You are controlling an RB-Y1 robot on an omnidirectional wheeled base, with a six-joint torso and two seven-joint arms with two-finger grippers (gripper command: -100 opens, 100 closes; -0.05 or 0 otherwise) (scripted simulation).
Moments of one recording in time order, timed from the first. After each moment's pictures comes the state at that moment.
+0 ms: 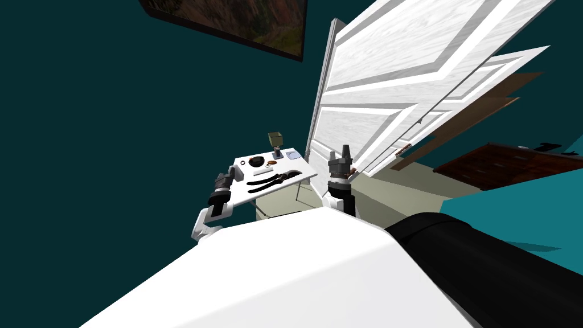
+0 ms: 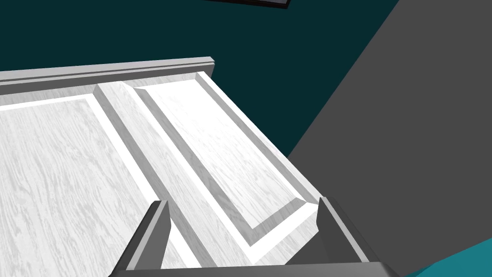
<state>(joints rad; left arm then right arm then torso) 0.09 0.13 0.32 -1.57 -0.45 -0.34 -0.52 0.54 0.04 -0.02 -2.39 -0.07 -0.43 0.08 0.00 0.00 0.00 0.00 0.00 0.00</state>
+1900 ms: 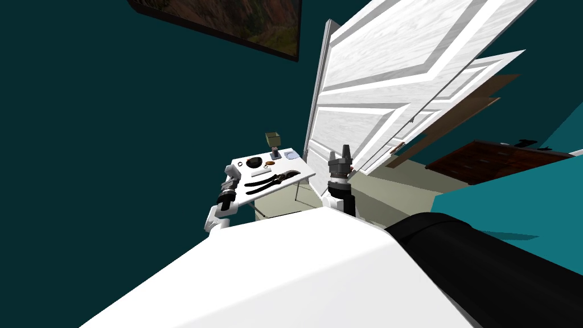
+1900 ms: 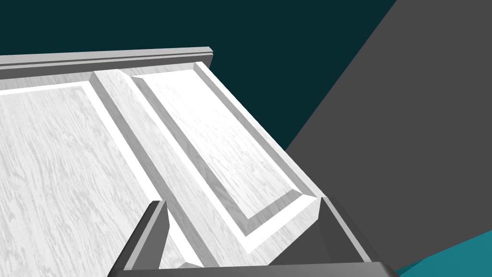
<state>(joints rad) -0.06 0.08 0.43 -1.27 -0.57 -0.27 -0.73 0.54 0.04 -0.02 -2.39 -0.07 -0.43 0.08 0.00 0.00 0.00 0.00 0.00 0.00</state>
